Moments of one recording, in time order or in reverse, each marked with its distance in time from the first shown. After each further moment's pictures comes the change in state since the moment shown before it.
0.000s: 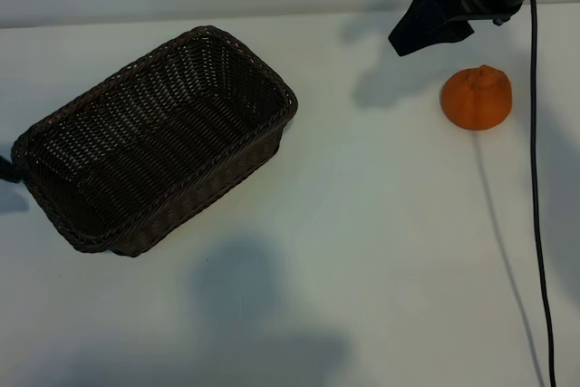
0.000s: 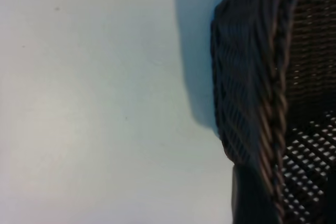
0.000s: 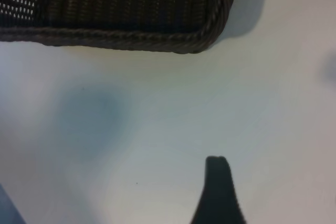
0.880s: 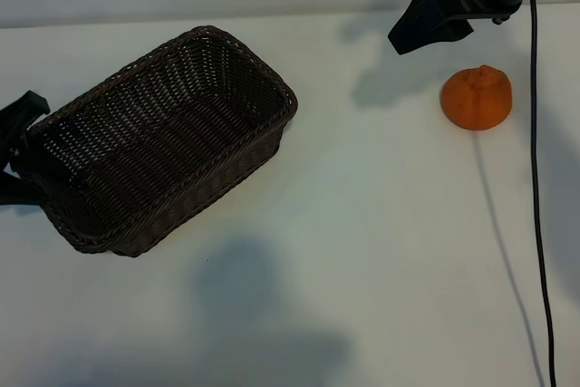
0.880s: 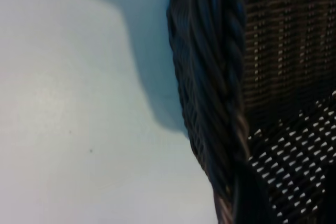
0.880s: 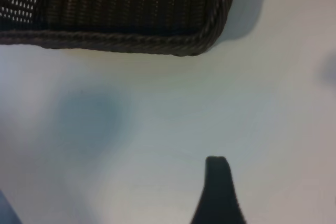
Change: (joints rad) left arm -0.105 0.071 0.006 -0.043 -0.030 -0.015; right arm 0.000 0.000 0.000 0.000 -0.009 0.000
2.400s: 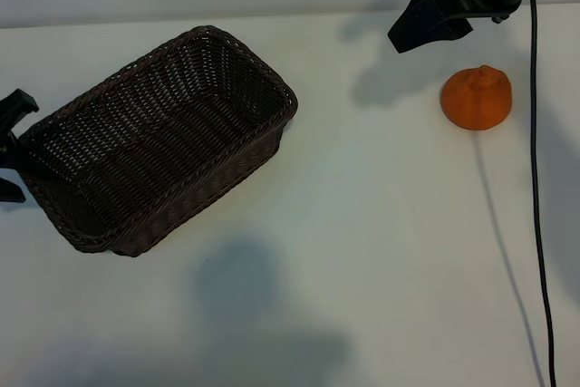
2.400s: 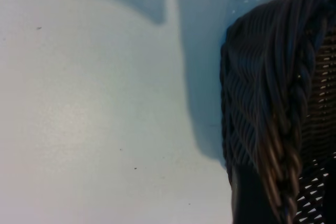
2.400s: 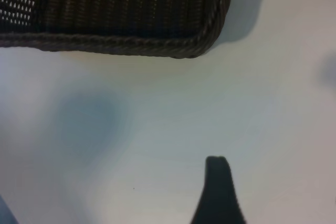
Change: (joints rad) left arm 0.000 0.001 -0.017 0.104 -0.071 -0.132; right arm 0.000 0.000 0.000 0.000 -0.006 0.000
